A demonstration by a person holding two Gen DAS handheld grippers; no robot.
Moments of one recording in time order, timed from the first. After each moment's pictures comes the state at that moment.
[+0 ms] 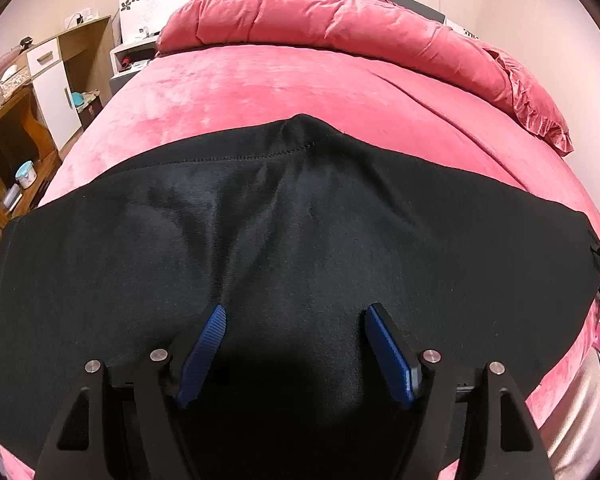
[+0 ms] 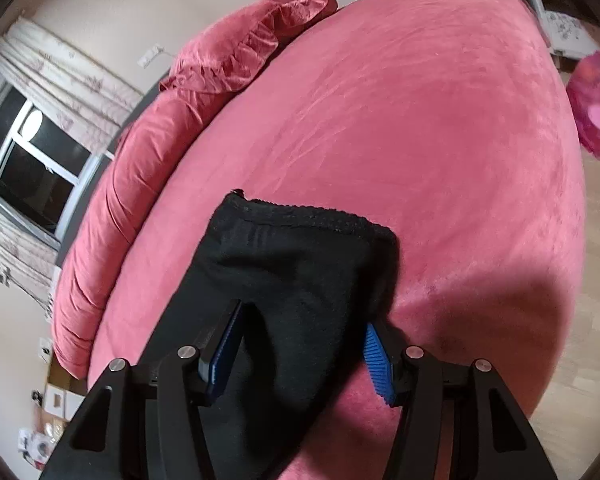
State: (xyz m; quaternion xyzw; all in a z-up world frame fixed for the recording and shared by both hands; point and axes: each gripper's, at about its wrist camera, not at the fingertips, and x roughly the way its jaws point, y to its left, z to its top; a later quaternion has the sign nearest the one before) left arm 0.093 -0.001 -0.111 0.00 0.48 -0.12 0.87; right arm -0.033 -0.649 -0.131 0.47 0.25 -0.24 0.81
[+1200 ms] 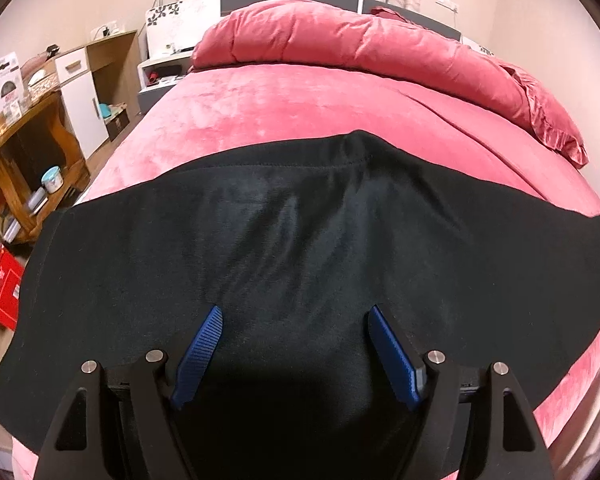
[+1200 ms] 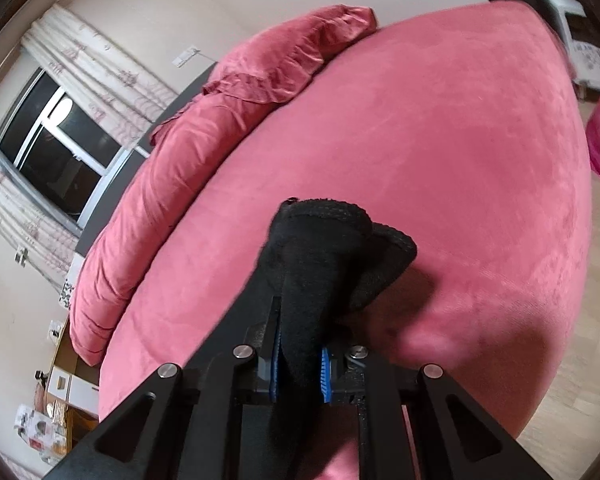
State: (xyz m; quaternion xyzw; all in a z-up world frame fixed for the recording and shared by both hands) left arm 0.078 0.035 -0.113 0.01 0.44 -0.08 0.90; right arm -0.027 -0.626 -0.077 0.43 0.24 -0.20 0.85
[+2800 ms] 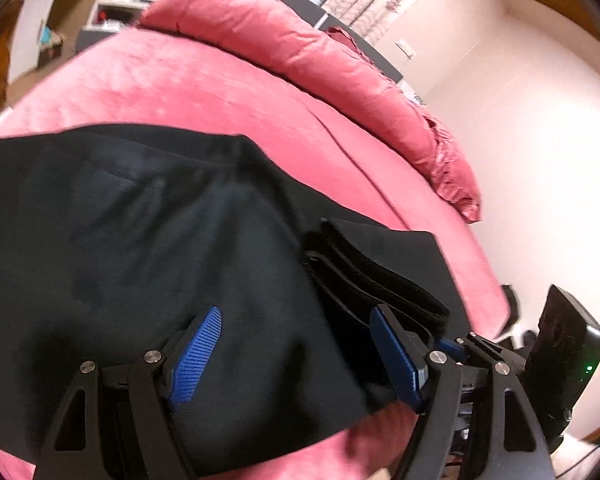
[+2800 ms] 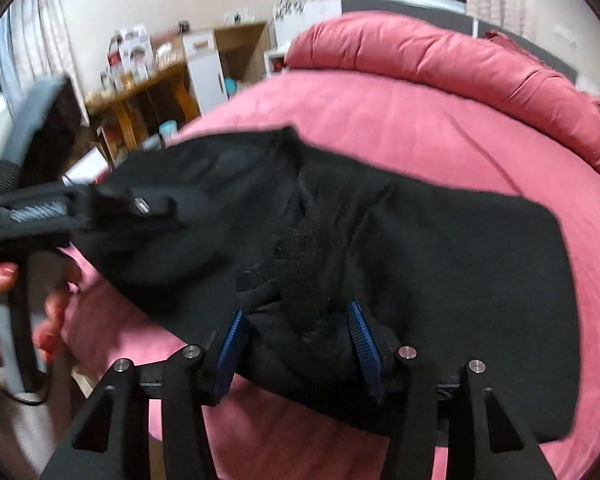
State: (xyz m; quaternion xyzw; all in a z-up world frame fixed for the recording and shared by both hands) left arm 0.069 0.023 -0.092 -0.21 0.45 -0.26 0.83; right arm 0.022 -0.249 -0.061 -0.02 0.40 0.19 0.90
